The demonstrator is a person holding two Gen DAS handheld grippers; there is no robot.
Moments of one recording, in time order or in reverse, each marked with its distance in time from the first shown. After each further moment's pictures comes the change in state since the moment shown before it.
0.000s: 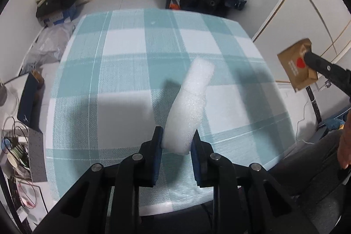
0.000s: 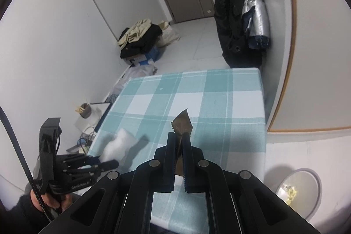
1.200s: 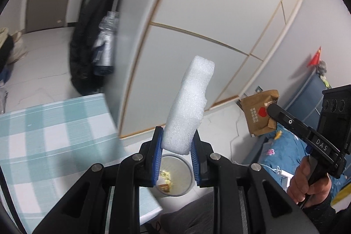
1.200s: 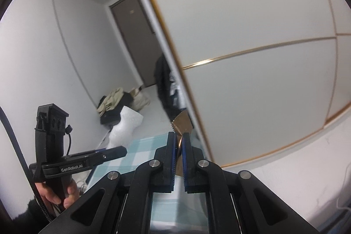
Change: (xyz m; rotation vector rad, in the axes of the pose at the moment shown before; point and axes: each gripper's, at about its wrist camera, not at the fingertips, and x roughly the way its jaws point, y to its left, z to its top) left arm -0.077 -0.216 0.075 0.227 -0.224 -0.441; right arm -0.240 -0.106 -0.018 0.154 -0.405 -0.157
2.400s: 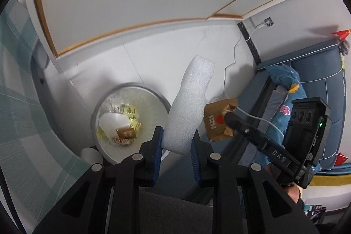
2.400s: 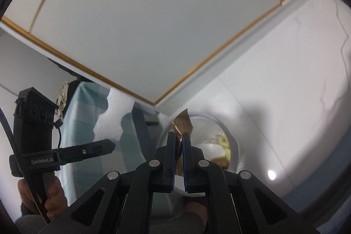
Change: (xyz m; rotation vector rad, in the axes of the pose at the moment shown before) left arm 0.272 -0.019 -0.072 -0.149 0.654 -0.107; right arm 0.135 -0.252 -0.164 0.518 0.409 -0.150
